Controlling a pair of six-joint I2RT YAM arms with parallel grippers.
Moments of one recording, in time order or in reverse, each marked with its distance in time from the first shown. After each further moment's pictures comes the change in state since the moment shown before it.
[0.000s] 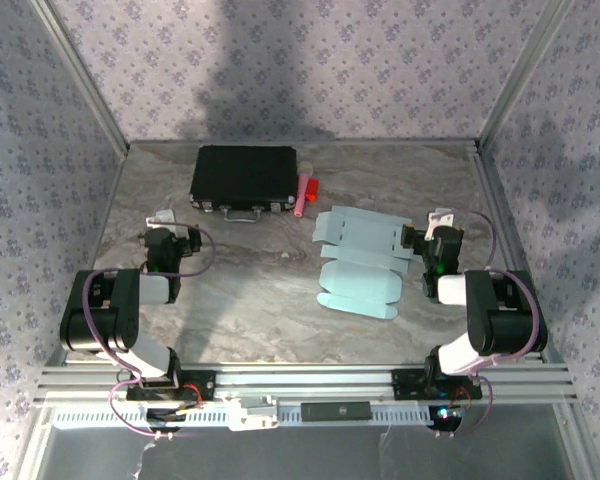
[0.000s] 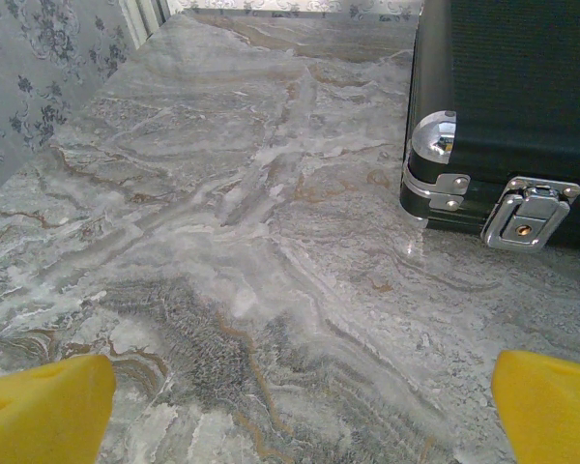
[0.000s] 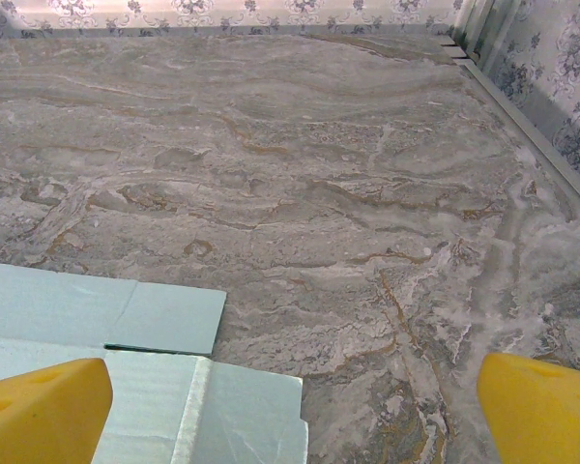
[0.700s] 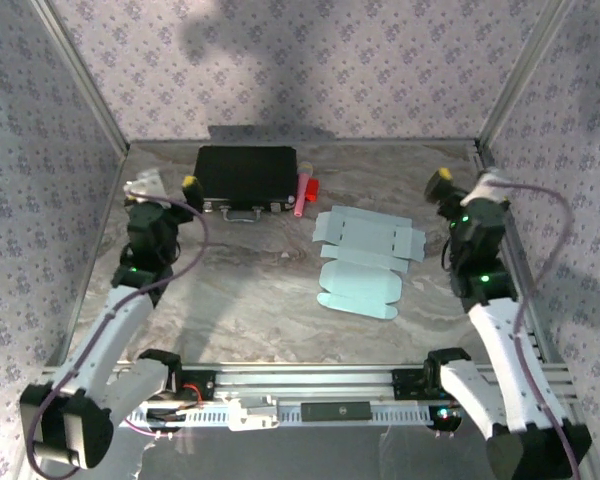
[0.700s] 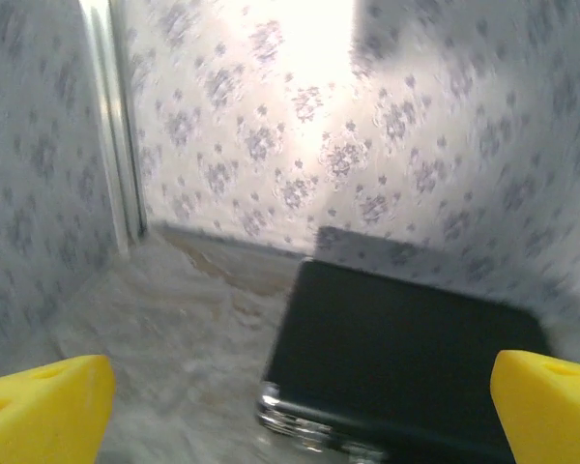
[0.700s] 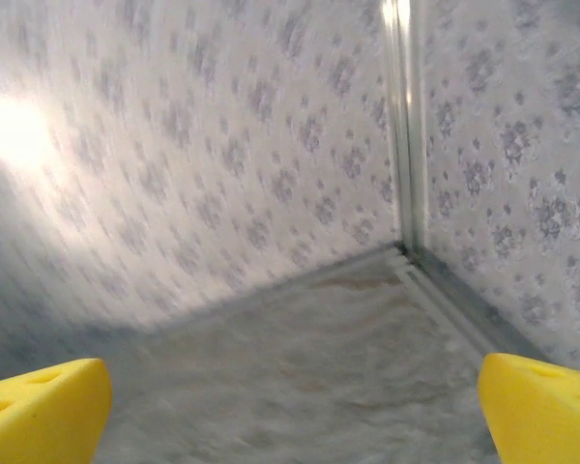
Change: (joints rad) left arm -0.235 -0.604 0.389 -0.737 -0.190 -0.227; right arm 0.122 -0.697 0.533 -0.950 0.238 0.383
